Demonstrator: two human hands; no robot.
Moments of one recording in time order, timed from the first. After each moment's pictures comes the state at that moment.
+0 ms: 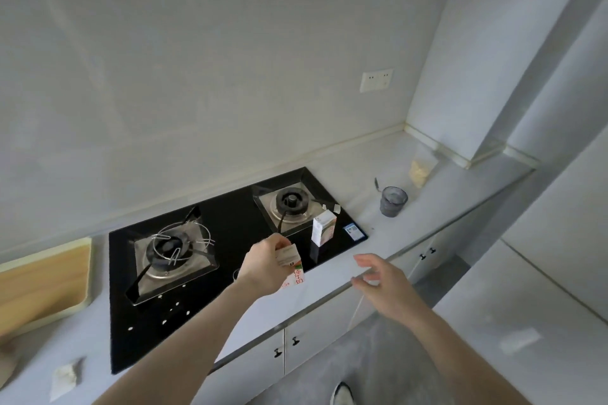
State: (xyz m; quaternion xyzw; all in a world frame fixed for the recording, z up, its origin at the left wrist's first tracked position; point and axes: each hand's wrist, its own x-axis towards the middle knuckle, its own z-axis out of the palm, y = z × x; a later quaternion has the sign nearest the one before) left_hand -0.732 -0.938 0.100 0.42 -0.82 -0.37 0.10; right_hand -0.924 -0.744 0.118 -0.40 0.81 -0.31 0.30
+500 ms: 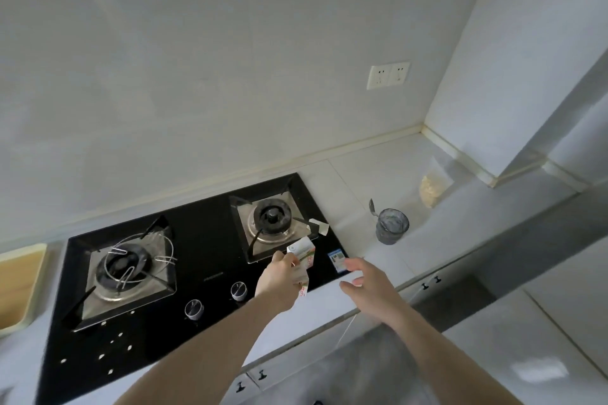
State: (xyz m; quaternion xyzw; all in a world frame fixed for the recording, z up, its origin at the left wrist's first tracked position) left_hand -0.915 -0.980 0.018 0.47 -0.83 -0.29 0.02; right_hand -1.091 -0.840 0.075 -0.42 0.79 -0.26 0.36
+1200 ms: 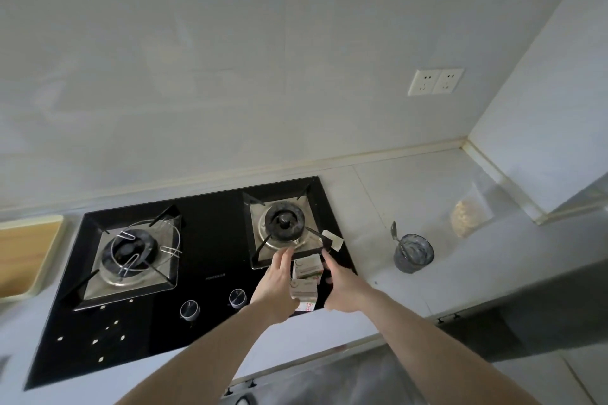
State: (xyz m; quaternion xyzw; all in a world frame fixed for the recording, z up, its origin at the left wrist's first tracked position) left_hand -0.928 -1.010 -0.009 0.49 -0.81 -0.31 0.02; right_hand -1.112 -0.950 0.042 -0.54 0.71 -0.07 0.45
